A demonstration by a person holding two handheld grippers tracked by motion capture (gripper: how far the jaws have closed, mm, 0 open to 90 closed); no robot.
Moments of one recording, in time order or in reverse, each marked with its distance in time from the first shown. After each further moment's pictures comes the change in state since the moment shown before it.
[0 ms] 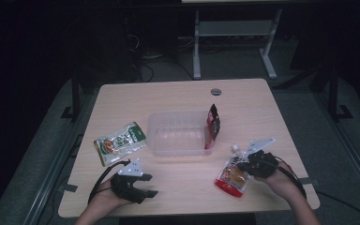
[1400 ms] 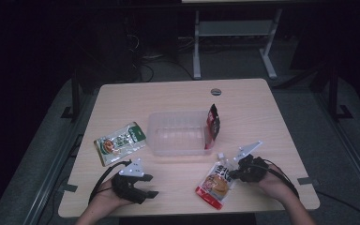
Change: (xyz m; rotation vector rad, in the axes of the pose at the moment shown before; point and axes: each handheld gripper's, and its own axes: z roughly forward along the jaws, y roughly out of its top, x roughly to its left) left arm -0.001 0.001 0.002 0.007 -0.003 0.007; right arm 0.019 0.005 0.026 0.083 0.133 -0.055
